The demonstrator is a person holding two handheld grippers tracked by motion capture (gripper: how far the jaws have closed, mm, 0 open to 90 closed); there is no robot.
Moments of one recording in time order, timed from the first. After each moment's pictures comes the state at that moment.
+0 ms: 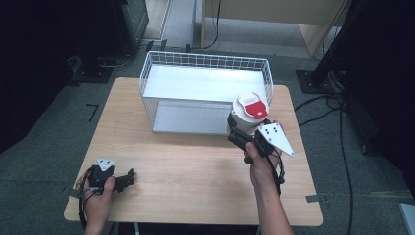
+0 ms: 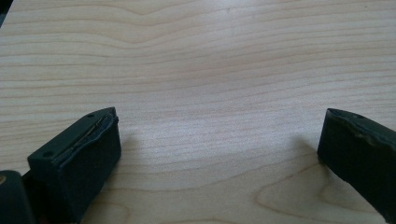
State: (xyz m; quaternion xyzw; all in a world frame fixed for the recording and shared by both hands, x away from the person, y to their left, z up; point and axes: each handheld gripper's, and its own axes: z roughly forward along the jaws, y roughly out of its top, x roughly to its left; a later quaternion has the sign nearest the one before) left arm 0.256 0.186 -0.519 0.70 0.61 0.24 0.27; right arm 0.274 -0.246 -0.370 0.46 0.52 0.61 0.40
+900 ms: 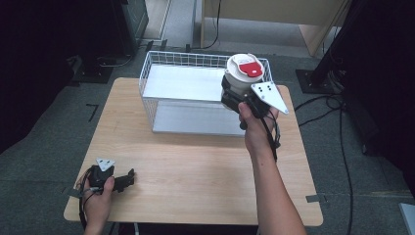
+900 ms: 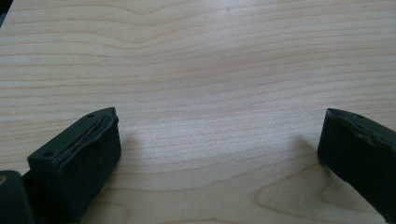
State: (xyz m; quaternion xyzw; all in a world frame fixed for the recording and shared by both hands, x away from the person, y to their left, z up) left arm 0.256 0.186 -0.519 0.70 0.61 0.25 0.28; right arm 0.339 -0.229 -0.304 0.44 0.52 0.60 0.42
